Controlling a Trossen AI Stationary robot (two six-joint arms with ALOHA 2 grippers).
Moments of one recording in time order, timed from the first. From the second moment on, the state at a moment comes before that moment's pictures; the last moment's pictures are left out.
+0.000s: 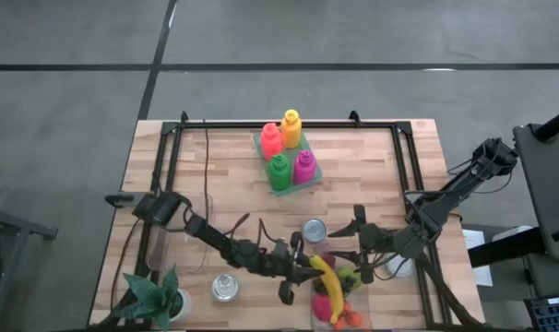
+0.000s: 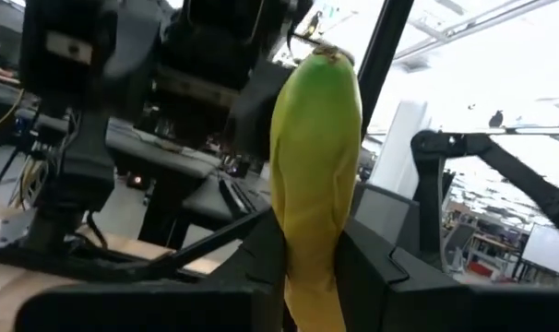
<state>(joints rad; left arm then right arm) -0.45 2.20 1.18 1.36 -0.29 -0.27 0.69 1.18 0.75 0.13 0.65 0.32</state>
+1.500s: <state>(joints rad) -0.42 2.28 1.38 0.93 -0.22 -0.57 0.69 1.18 0.75 0.13 0.65 0.32</state>
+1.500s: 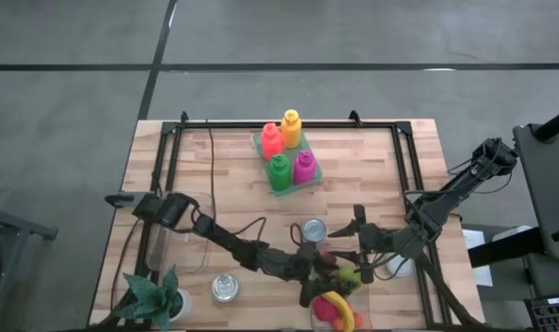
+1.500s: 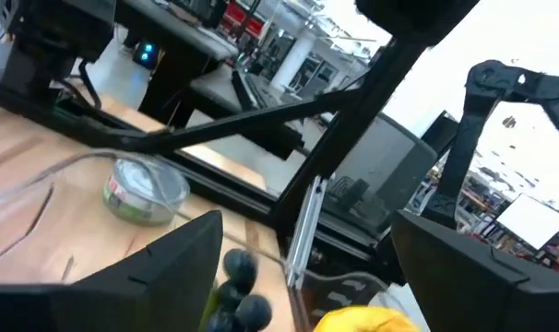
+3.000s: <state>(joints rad) -0.39 2.00 1.47 -0.04 0.04 -0.30 0.69 1.18 0.75 0.13 0.65 0.32</state>
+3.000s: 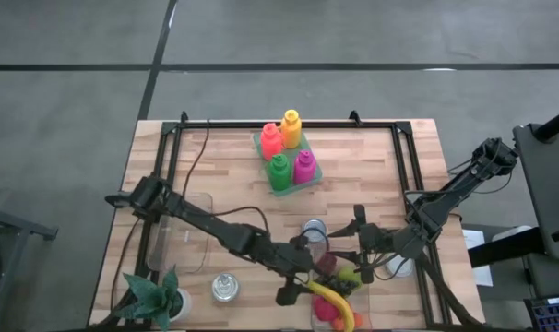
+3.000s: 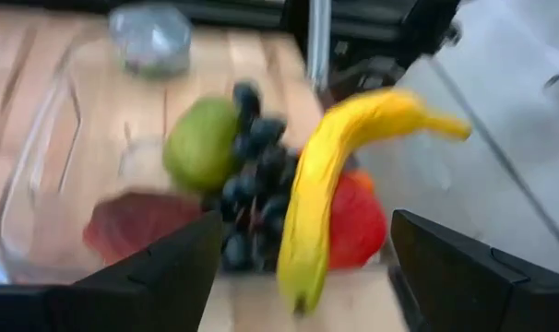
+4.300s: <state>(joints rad) -0.42 0.87 0.60 0.42 -0.24 -0.21 0.69 1.18 0.75 0.13 0.65 0.32</state>
